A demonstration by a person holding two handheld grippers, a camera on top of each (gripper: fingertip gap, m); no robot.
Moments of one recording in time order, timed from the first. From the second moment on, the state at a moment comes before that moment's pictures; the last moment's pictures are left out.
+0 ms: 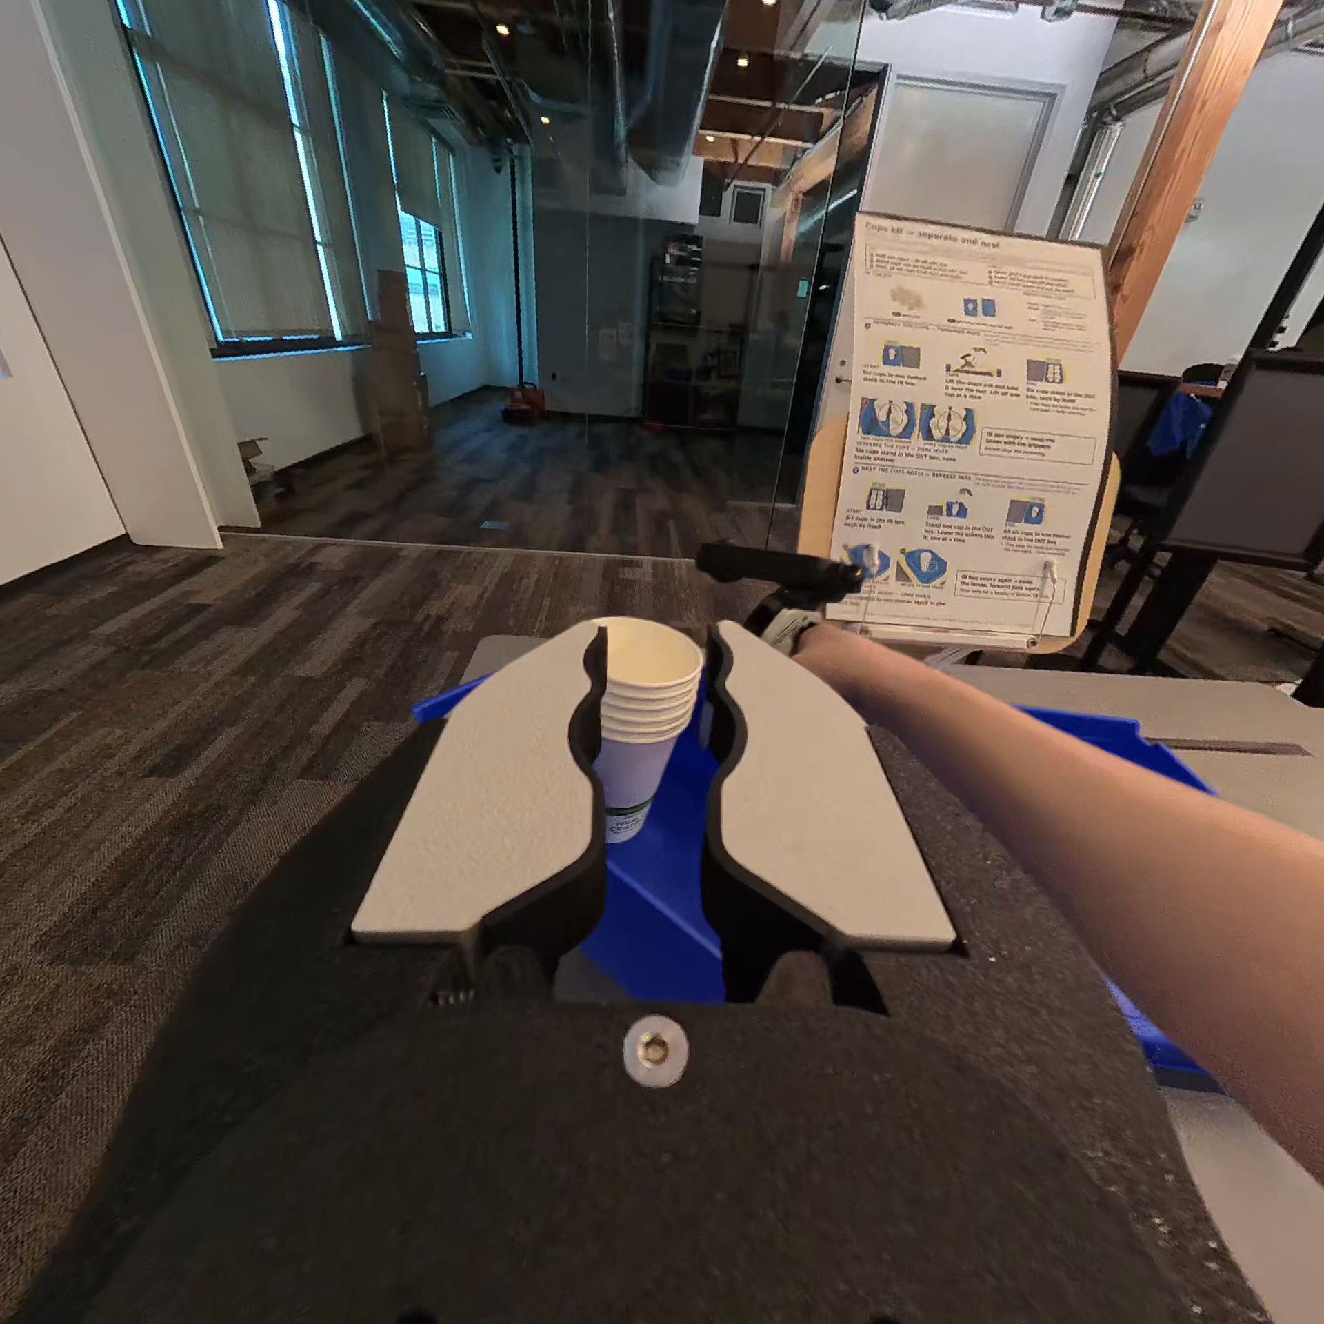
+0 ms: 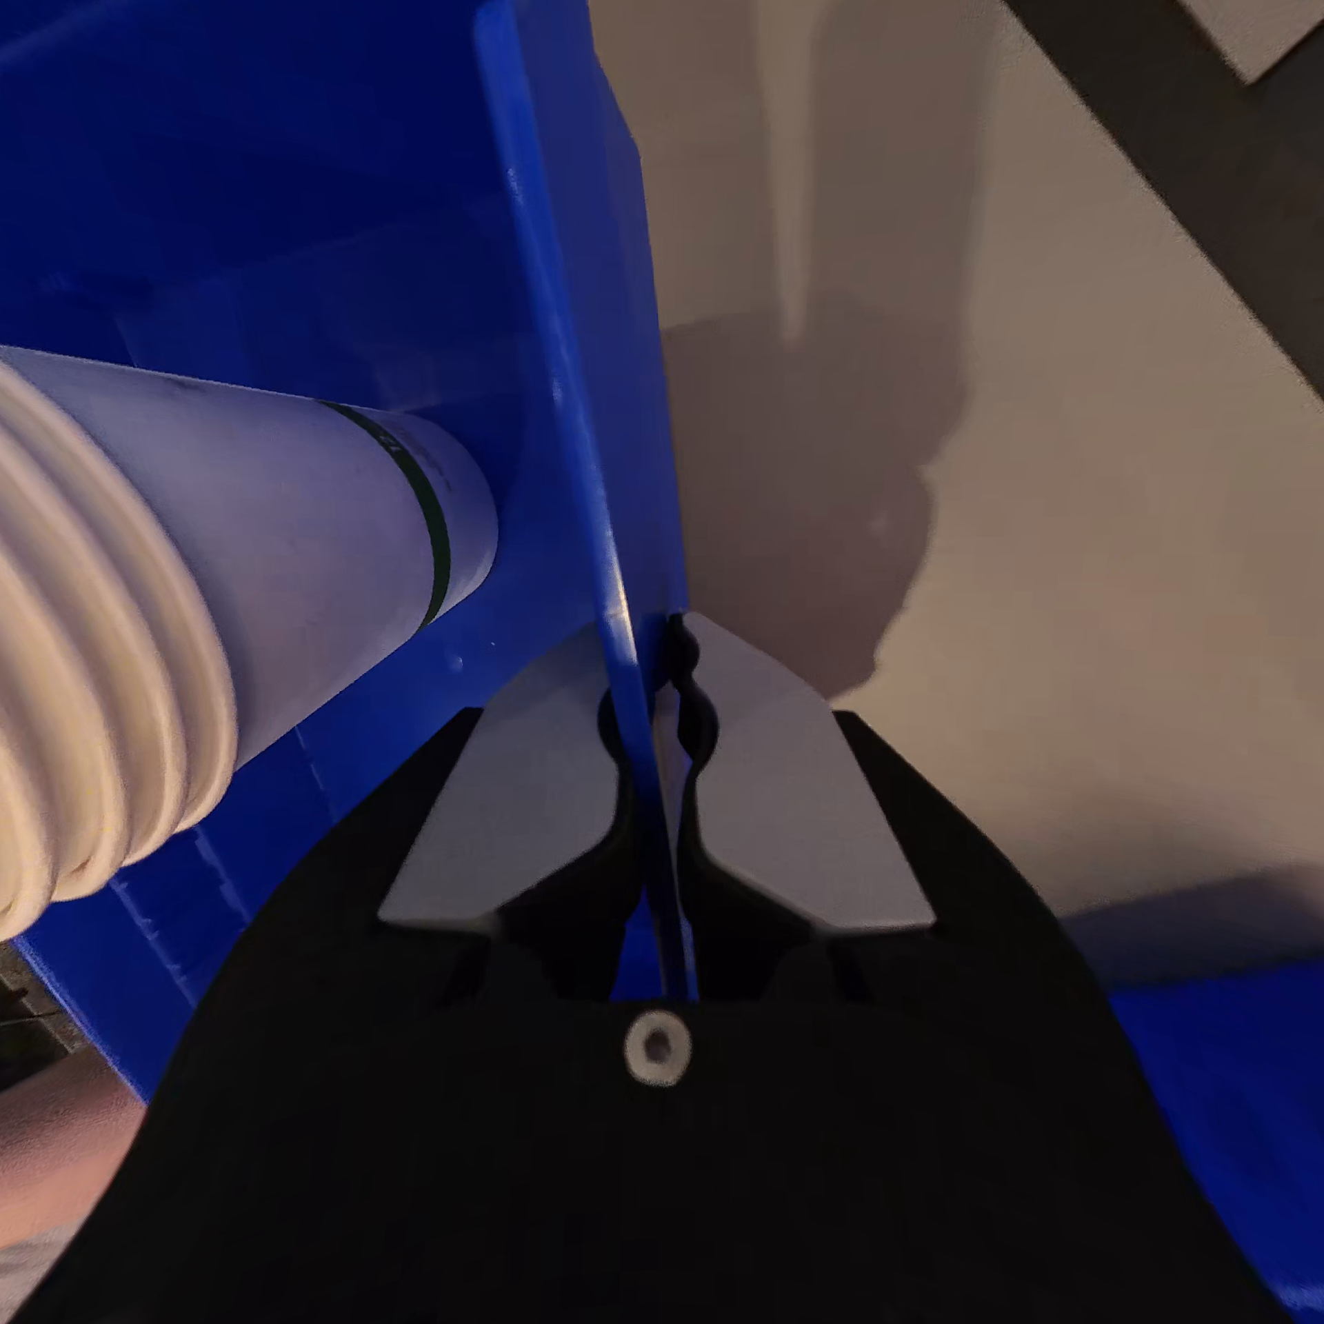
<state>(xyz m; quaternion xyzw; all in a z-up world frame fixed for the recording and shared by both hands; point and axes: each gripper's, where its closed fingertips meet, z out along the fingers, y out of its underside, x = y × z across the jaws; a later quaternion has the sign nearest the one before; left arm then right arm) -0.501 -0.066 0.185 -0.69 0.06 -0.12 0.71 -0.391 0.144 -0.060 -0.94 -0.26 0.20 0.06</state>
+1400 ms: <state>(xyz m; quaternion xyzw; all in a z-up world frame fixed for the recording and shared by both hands) -0.417 -0.060 0.180 -0.70 0.21 -0.15 0.67 0.054 -0.022 -0.117 -0.99 -0.03 0.08 0.06</state>
